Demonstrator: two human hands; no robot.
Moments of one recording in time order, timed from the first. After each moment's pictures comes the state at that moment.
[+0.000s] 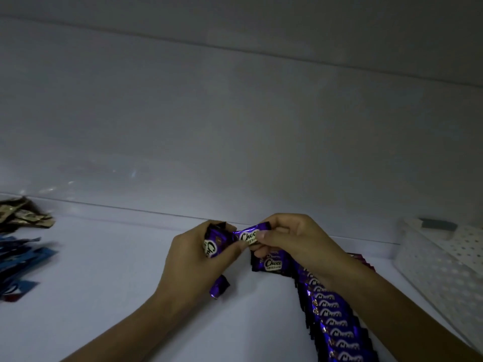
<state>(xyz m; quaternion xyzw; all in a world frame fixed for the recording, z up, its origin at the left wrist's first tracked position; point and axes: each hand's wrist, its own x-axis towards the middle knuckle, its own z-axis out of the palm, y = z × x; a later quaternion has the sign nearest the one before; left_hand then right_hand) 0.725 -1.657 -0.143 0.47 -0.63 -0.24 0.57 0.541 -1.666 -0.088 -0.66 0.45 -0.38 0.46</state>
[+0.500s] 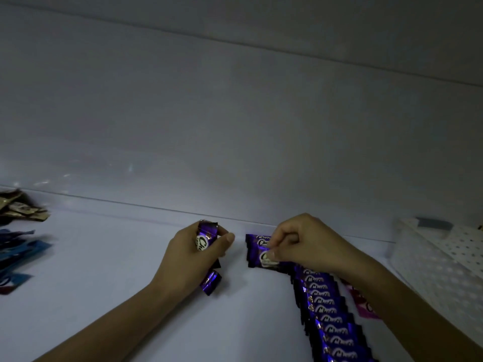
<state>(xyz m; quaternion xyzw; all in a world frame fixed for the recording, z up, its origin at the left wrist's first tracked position) 0.727 -1.667 -0.150 0.49 -0.58 -0.36 0.55 0.519 -1.672 -0.082 -0.78 0.55 -0.20 0.24</state>
